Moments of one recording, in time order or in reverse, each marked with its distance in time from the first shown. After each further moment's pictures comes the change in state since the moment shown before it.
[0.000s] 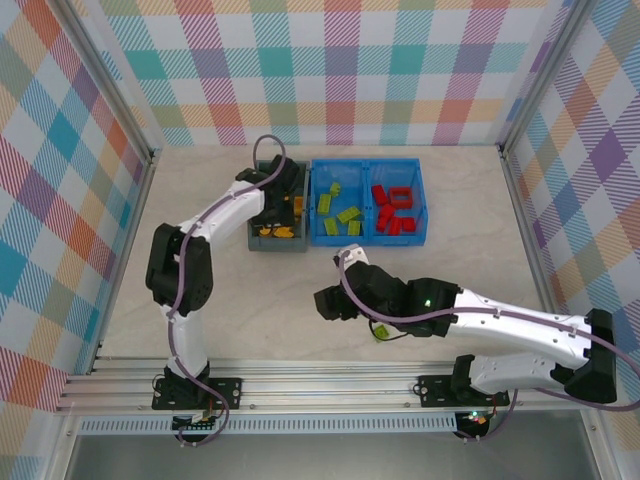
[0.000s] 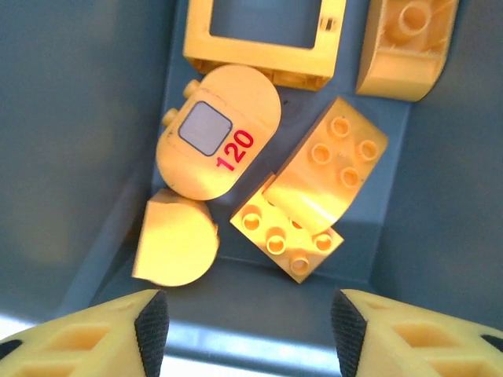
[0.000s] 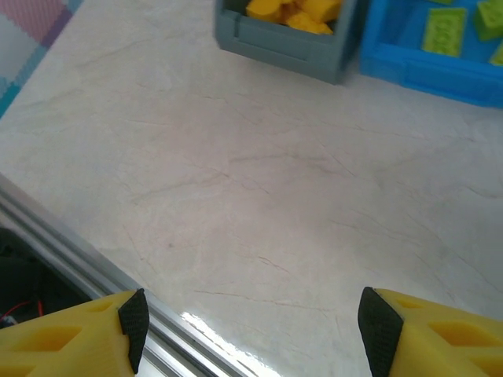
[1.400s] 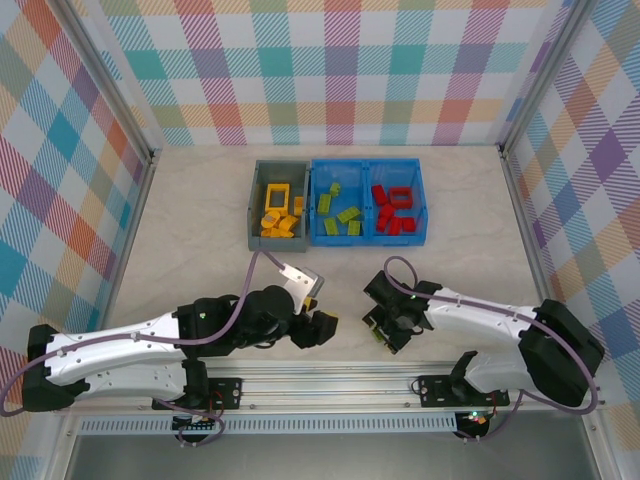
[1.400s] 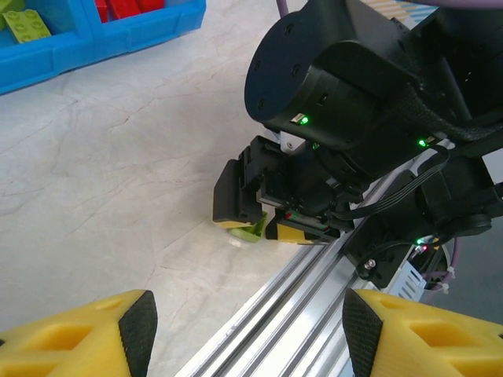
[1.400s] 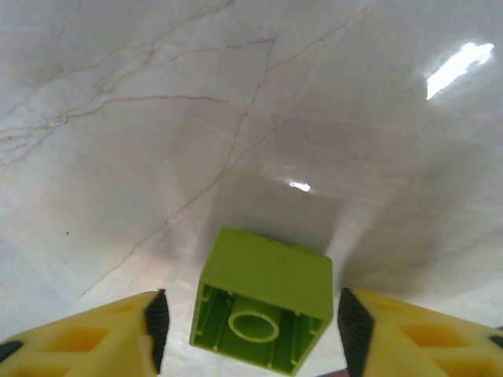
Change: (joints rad) left arm -0.869 -0.988 -0.786 0.453 -0.026 -0.050; right arm -0.352 0.138 -0.428 0.024 -0.424 0.993
